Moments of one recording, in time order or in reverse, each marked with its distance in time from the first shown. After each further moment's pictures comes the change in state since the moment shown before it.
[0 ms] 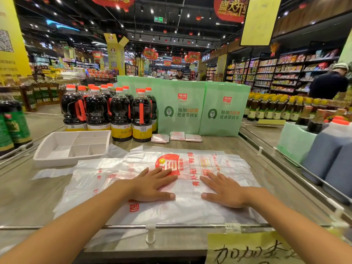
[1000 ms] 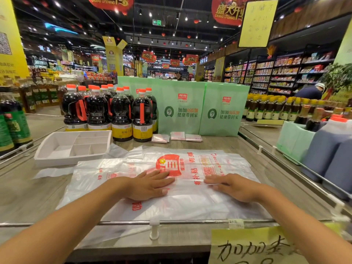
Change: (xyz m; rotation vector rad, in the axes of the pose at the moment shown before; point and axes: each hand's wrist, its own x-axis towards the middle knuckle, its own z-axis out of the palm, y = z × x) left_hand -0.018 -0.011 -0.004 -0.030 -0.104 0.091; right_hand -0.014 0.020 -0.001 0.312 0.178 -0.171
